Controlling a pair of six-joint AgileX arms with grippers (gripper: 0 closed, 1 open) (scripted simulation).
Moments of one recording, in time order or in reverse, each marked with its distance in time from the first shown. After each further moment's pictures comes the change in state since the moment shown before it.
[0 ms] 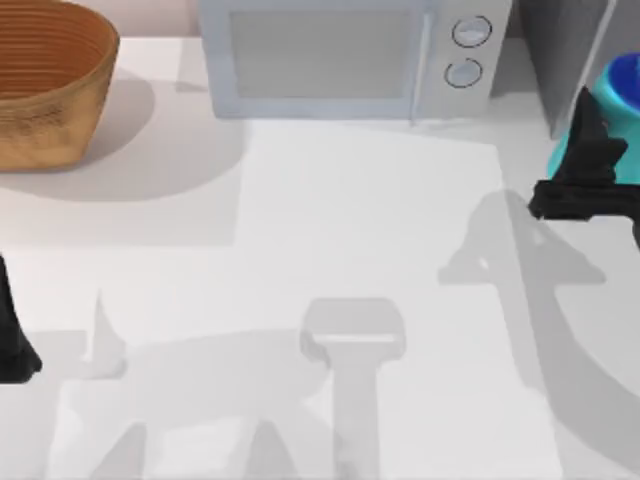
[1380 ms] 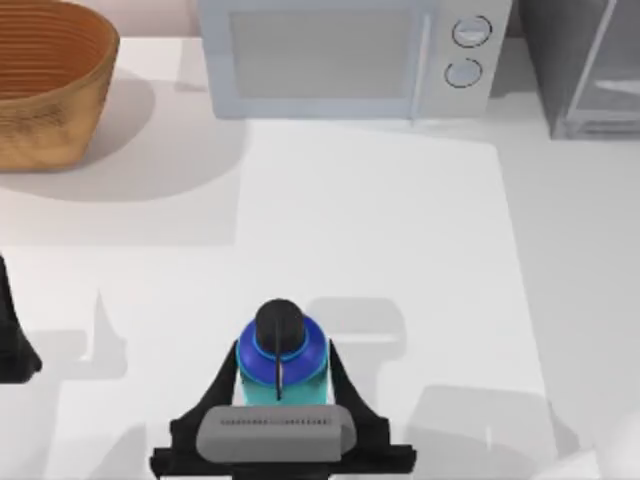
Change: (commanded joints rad) left arm 0.000 0.000 0.000 0.000 0.000 0.000; right arm 0.716 1.135 0.427 0.547 0.782 -0.012
